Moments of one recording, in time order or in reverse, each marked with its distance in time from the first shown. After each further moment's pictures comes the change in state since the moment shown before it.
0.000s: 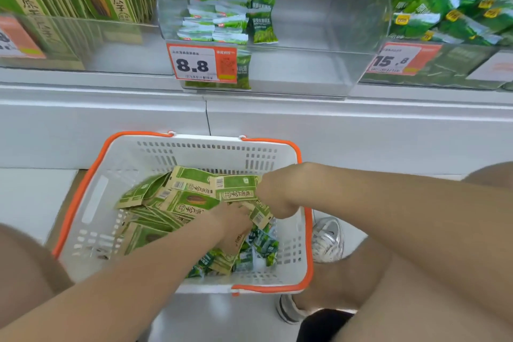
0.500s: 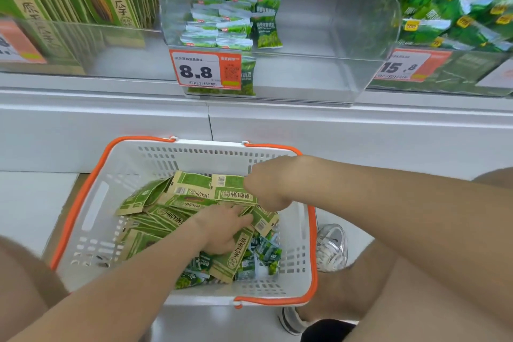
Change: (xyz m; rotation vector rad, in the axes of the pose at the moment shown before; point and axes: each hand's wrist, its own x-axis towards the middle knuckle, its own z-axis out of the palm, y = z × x) left_hand -0.014 -0.025 0.007 -0.027 0.169 0.008; right_hand 0.005 0.005 -0.029 -0.023 0.162 -0.013
